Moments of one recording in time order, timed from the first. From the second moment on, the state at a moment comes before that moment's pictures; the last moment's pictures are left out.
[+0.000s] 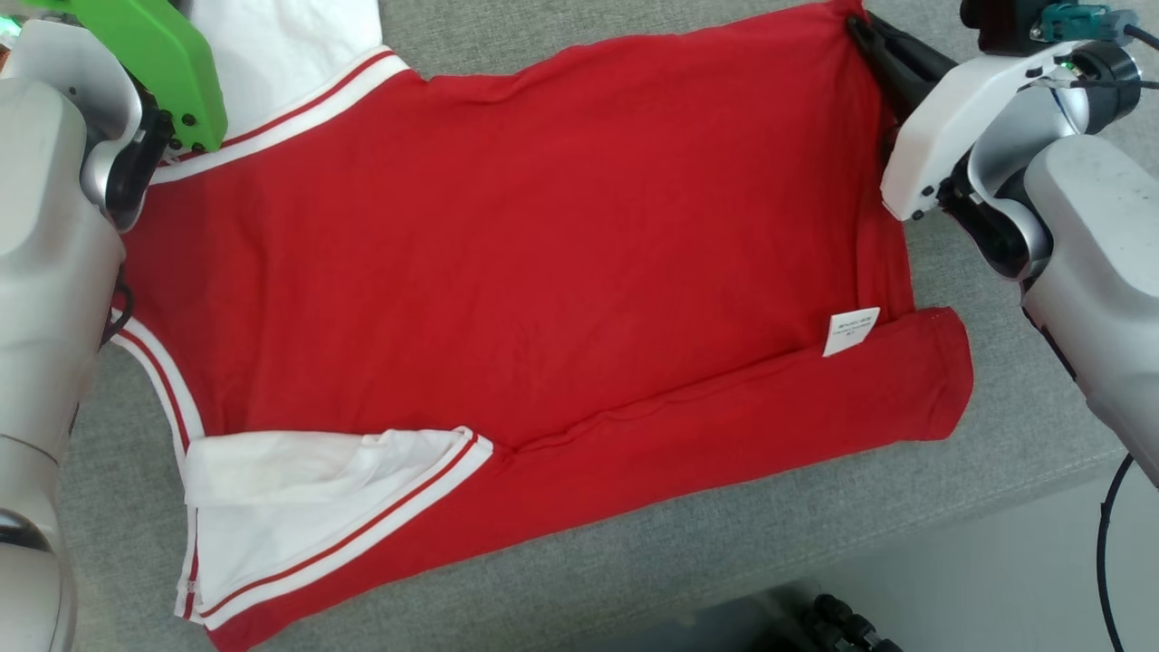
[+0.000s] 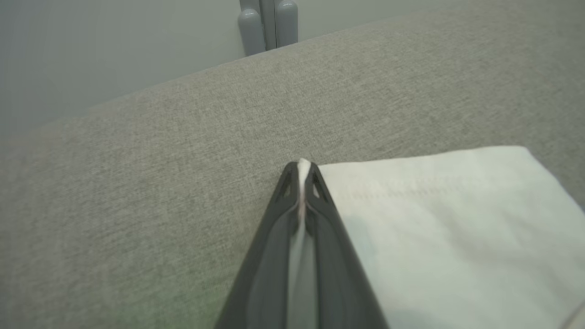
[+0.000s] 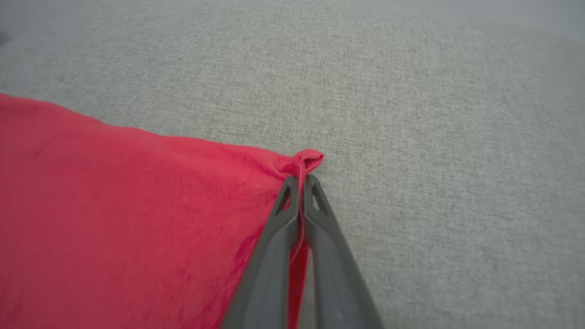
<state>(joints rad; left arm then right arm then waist) -1.26 0.36 -0.70 1.00 -0.69 -0.13 0.06 -1.03 -0.42 0.66 0.66 0.69 0.13 0.02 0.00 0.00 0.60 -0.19</state>
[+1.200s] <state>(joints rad) -0.72 0.40 -0.67 0.32 -0.88 0.01 -0.26 -0.73 -0.52 0.46 0.63 0.56 0.13 -0.26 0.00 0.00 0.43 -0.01</state>
